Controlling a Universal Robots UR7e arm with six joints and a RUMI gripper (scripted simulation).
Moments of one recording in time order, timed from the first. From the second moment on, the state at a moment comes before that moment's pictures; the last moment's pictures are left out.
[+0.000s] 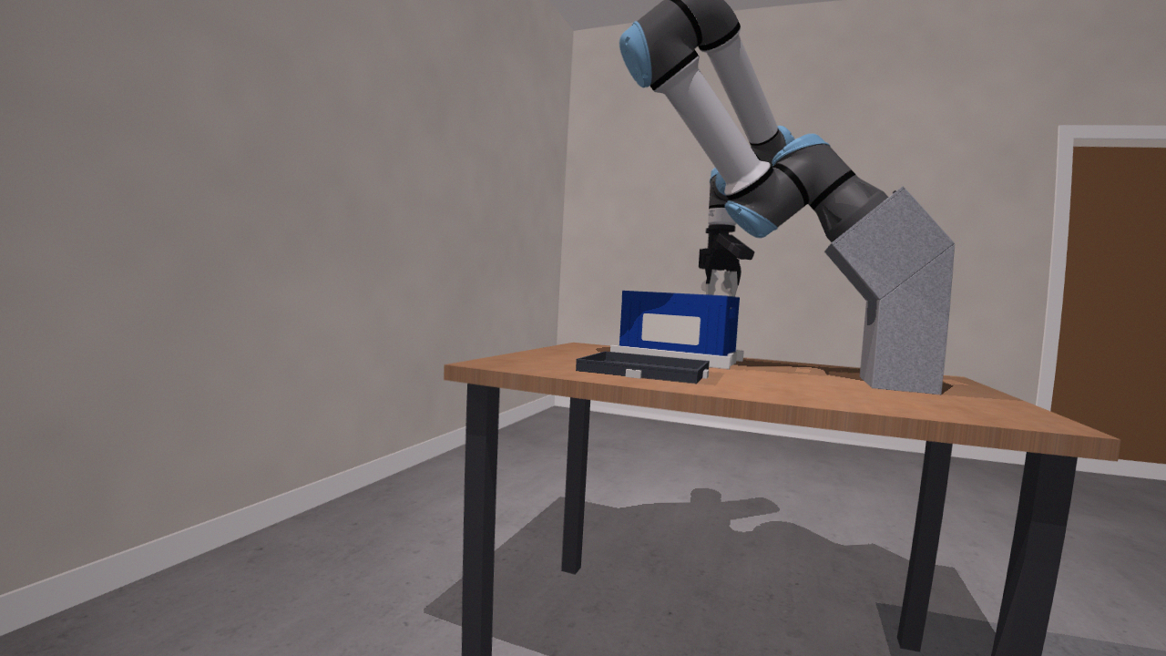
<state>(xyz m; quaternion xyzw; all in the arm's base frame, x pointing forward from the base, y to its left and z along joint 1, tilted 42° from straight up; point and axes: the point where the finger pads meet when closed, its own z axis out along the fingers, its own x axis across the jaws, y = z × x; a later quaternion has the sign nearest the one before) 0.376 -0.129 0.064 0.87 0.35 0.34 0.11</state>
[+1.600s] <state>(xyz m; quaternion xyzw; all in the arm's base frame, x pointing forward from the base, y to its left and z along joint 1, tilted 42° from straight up) 0.358 -0.131 0.085 0.87 0.34 0.34 0.11</state>
